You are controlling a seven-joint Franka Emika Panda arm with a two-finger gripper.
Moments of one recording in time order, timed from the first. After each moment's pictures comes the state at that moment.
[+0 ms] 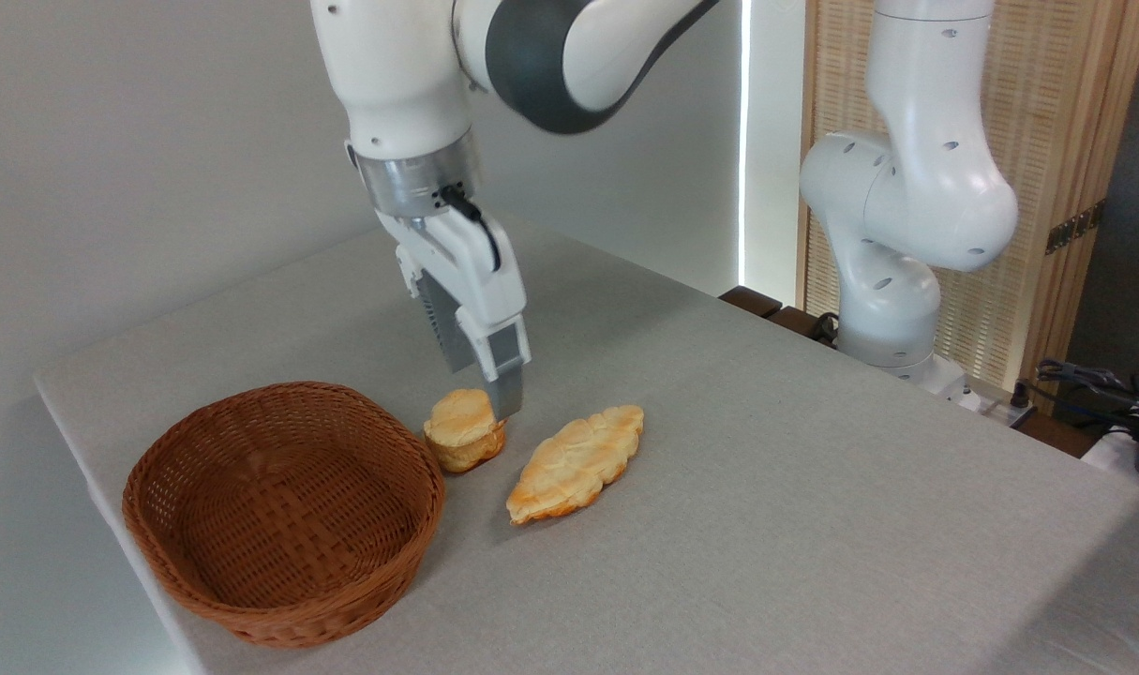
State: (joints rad) arm -0.16 -0.08 0.02 -1.97 -0.09 1.83 0.80
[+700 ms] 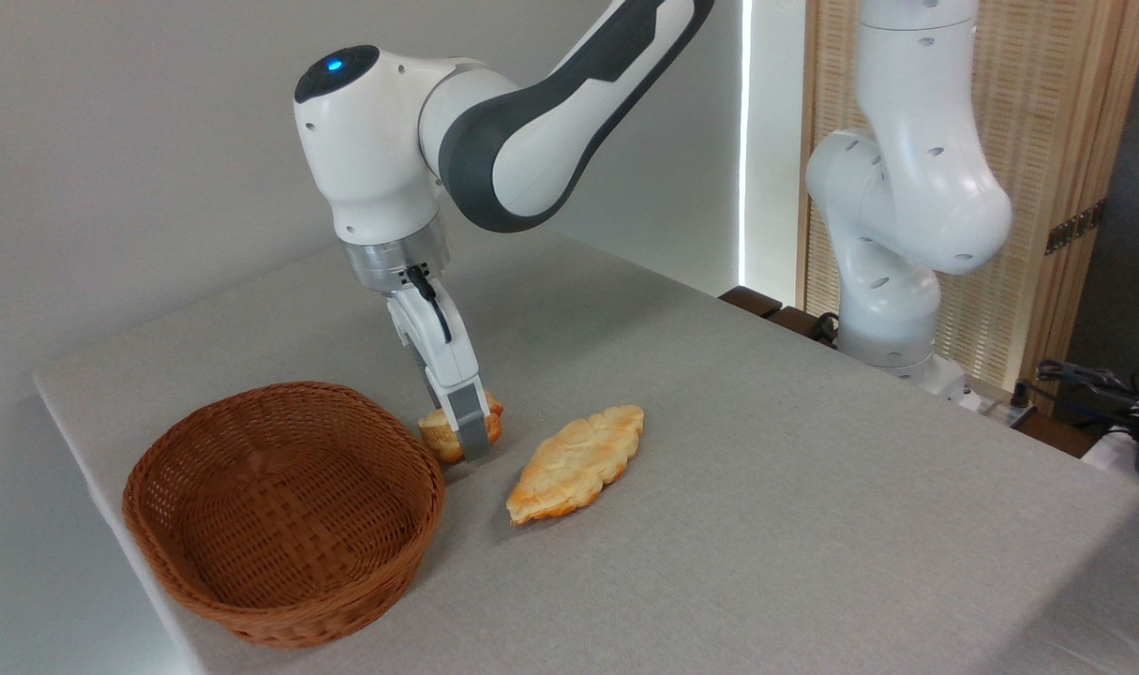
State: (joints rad) arm -0.27 0.03 0.01 -2.05 -0.09 2.00 0.80
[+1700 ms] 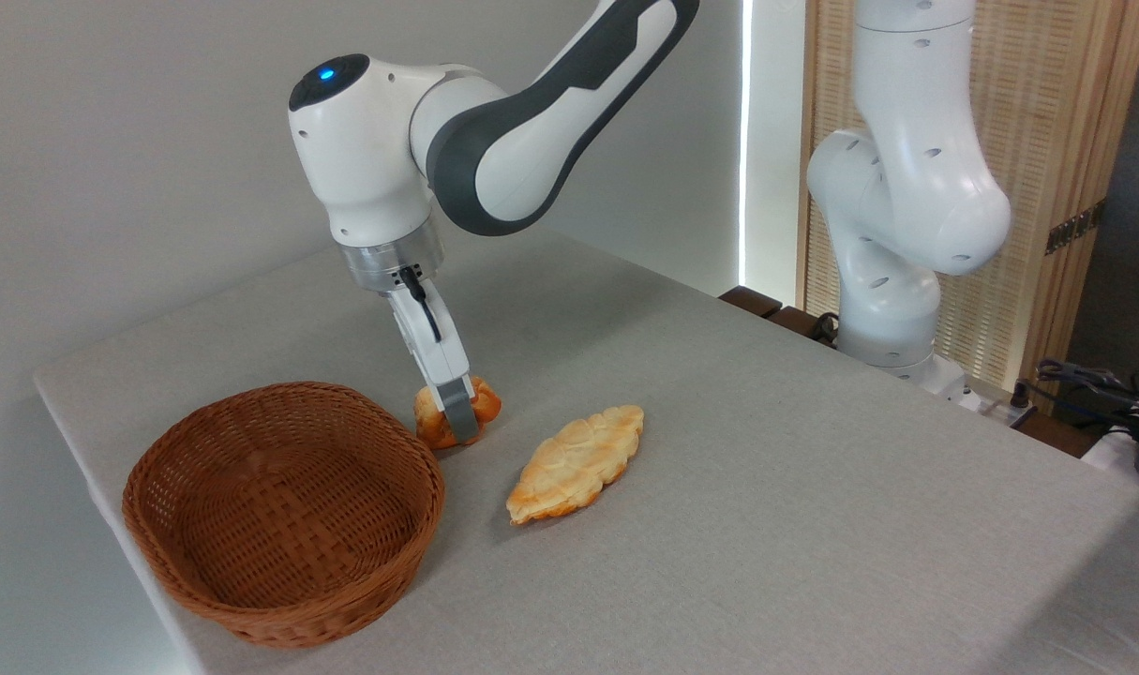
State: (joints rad) arm -0.29 0.05 -0.01 -2.05 -0.09 2.00 0.80
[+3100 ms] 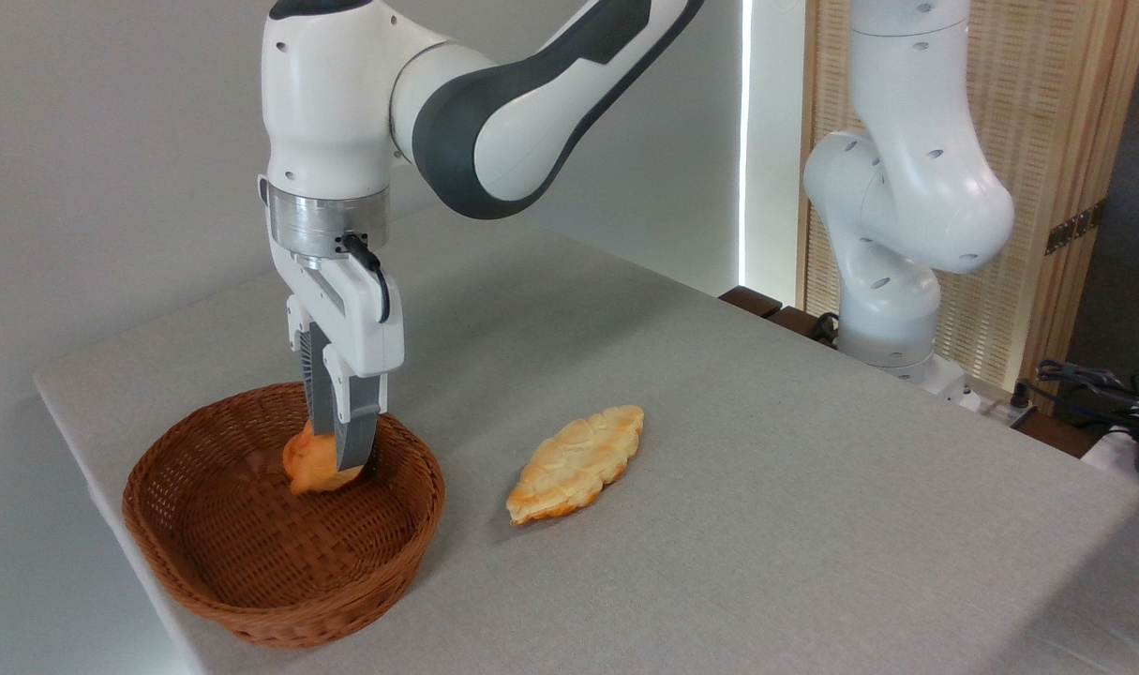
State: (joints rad) arm -0.23 0.09 0.02 -1.90 -0.09 2.22 0.73
